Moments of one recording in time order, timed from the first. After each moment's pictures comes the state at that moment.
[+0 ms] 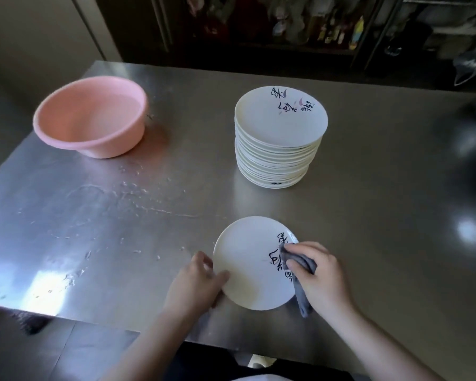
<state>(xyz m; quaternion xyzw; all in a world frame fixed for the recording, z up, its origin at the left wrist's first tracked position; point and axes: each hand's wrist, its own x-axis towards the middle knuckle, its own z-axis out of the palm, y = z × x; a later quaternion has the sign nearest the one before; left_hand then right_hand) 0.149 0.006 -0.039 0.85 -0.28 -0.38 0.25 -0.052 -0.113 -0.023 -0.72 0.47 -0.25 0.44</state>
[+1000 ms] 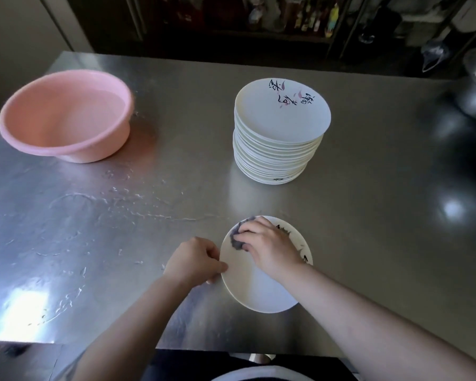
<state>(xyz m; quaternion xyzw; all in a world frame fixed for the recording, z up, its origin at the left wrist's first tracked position) 0.211 -0.031 -0.034 0.79 -0.38 -0.45 0.17 0.048 -0.122 -0.033 -0.92 0.28 -0.12 0.25</state>
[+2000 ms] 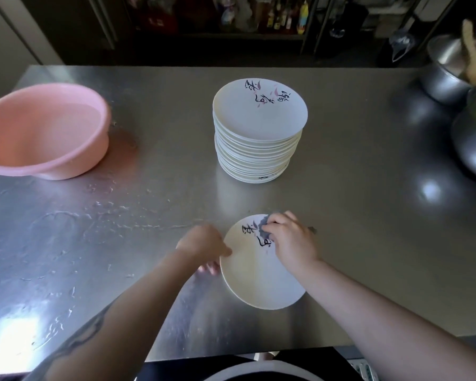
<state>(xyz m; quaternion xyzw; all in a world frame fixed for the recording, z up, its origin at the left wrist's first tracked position) 0.205 -0.088 -0.024 0.75 -0.42 -0.50 0.00 0.010 -0.138 -0.048 -0.86 0.47 -0.09 0.16</state>
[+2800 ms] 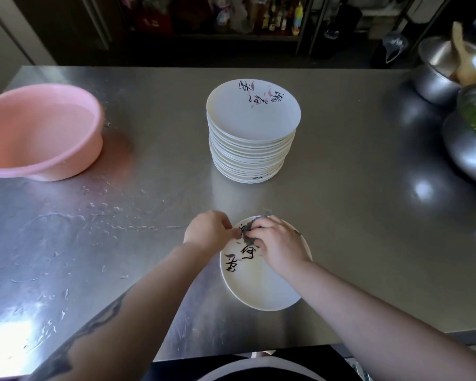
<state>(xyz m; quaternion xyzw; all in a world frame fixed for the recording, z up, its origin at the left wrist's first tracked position) 0.186 -0.104 -0.019 0.80 -0.48 -0.35 0.10 0.017 -0.129 -0.041 -0.87 0.44 -0.10 0.21</state>
